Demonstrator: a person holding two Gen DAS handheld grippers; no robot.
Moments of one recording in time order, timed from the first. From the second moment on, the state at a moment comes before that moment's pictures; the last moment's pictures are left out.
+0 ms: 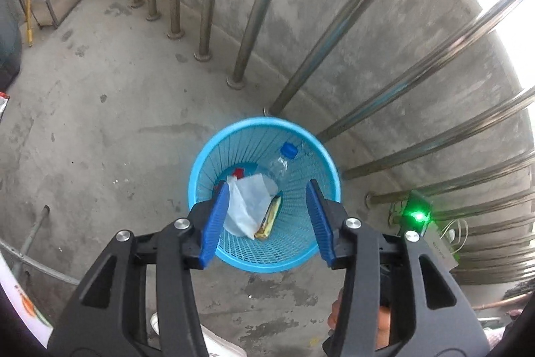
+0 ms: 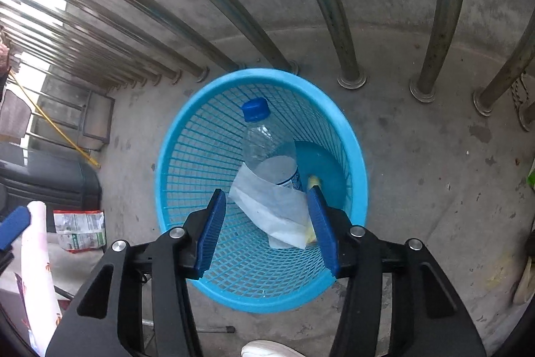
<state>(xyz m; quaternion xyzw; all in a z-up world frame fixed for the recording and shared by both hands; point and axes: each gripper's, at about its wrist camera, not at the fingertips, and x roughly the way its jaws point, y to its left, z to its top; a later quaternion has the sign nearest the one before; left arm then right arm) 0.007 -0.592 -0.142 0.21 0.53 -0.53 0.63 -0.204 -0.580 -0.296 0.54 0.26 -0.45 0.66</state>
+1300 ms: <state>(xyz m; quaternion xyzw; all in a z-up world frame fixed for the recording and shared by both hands) 0.066 -0.028 0.049 -0.02 0.29 -0.35 0.89 -0.033 -0.286 0.016 0.13 0.18 -0.20 0.96</state>
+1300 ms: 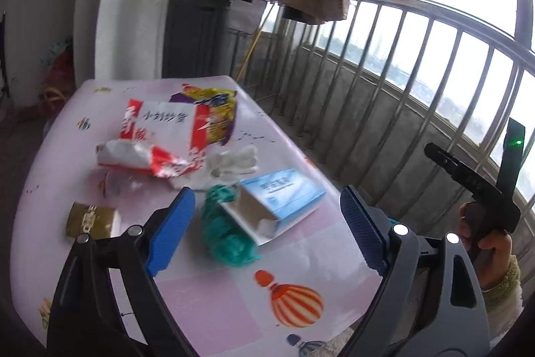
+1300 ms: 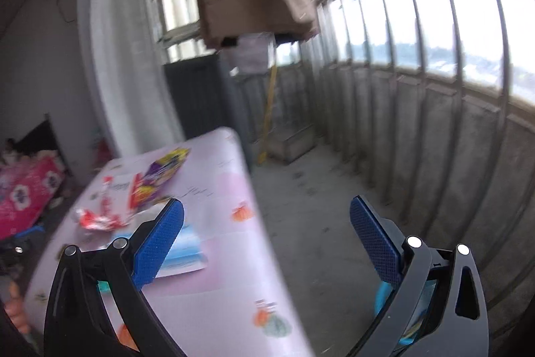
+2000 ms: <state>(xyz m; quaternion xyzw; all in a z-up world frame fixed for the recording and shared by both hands) 0.174 -0.098 -0.036 -0.10 0.47 -0.46 0.75 0.052 -0.293 -0.093 0.40 0.38 0.00 0.84</state>
